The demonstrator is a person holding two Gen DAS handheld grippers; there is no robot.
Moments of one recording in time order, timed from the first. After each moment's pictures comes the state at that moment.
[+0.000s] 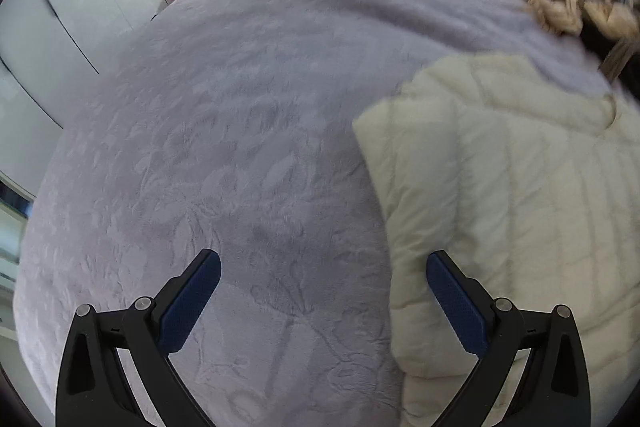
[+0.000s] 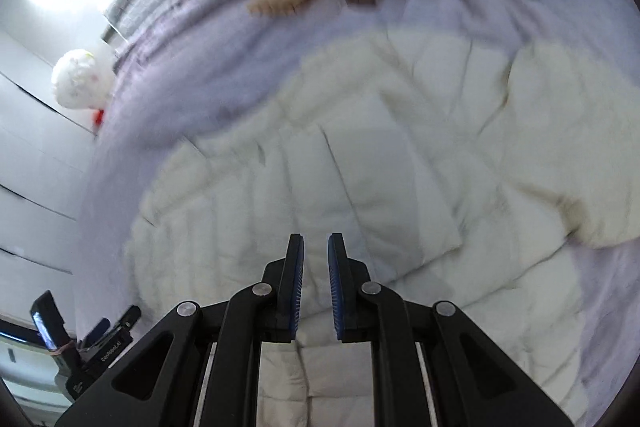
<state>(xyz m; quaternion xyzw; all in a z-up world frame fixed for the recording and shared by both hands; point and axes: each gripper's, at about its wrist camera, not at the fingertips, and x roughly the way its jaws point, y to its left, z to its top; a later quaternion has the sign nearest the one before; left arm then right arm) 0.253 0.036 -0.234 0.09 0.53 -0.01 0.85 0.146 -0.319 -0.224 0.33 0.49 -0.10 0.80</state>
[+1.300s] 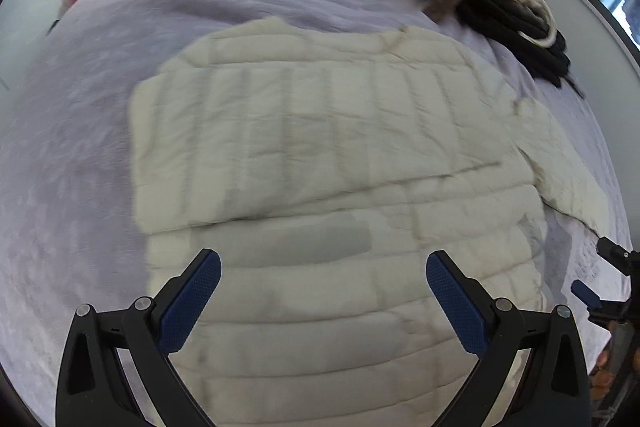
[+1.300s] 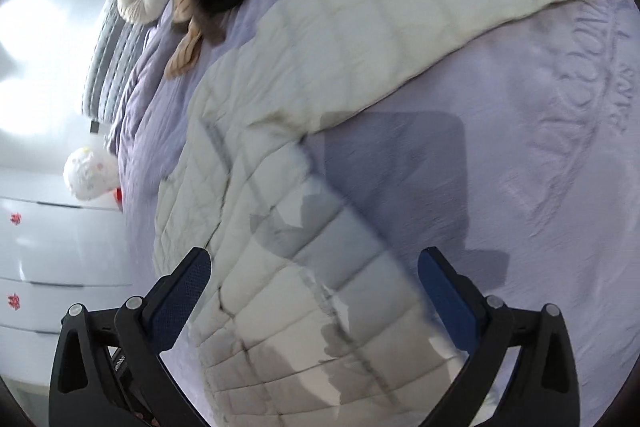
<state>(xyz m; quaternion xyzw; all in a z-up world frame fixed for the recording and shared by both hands) 0.132 -0.112 -0.173 0.06 0.57 -0.20 0.79 -0.069 -0.439 -0.231 0.52 0.43 -0.13 0.73</state>
